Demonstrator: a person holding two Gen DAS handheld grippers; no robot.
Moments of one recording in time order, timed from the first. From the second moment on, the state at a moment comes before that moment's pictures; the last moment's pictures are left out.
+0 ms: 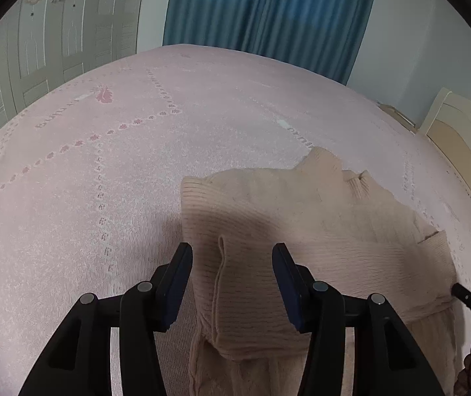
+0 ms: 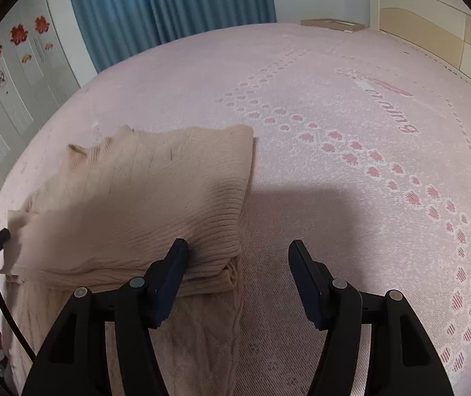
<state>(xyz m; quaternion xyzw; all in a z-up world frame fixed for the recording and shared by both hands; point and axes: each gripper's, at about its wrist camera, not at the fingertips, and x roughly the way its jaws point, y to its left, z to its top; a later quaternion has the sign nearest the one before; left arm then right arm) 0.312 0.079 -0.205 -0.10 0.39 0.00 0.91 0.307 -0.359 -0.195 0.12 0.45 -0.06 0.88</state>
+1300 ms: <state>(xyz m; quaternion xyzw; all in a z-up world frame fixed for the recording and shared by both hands) 0.059 0.061 -0.221 -0.09 0.43 -0.10 0.89 0.056 -0.297 -0.166 0.12 0.45 0.02 0.88</state>
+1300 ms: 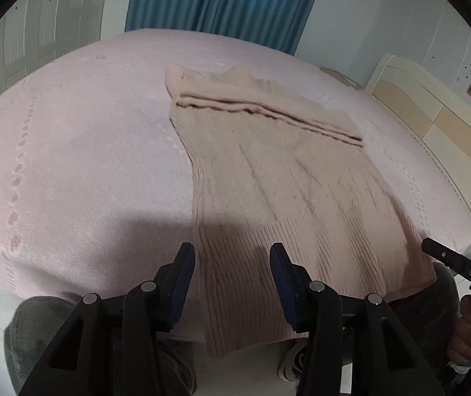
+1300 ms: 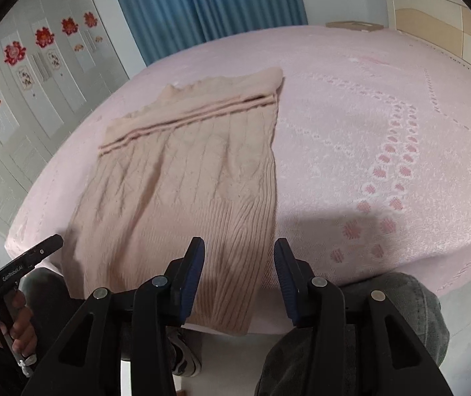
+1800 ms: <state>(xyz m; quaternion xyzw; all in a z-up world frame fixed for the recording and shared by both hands) 0.072 0.058 -0.232 -0.08 0.43 -0.08 0.90 0.076 -0.293 -0.189 0.11 0.48 0.01 0.87</state>
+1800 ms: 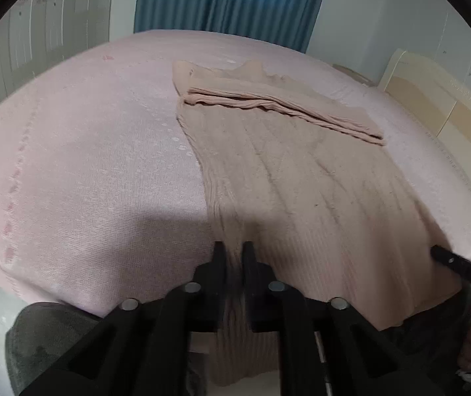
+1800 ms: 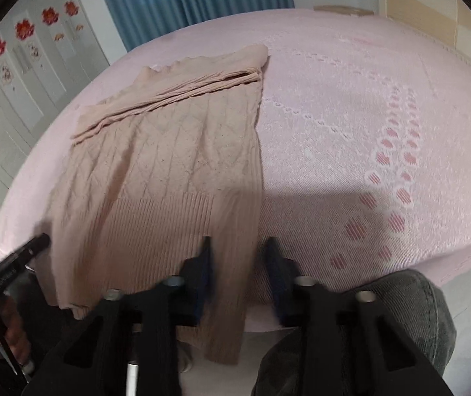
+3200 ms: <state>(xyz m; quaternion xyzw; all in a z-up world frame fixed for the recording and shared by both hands) 0.098 0.087 -0.237 -0.23 0.44 -0.12 0.86 0.072 -0.303 -0.189 0.13 0.49 0.03 0.86</state>
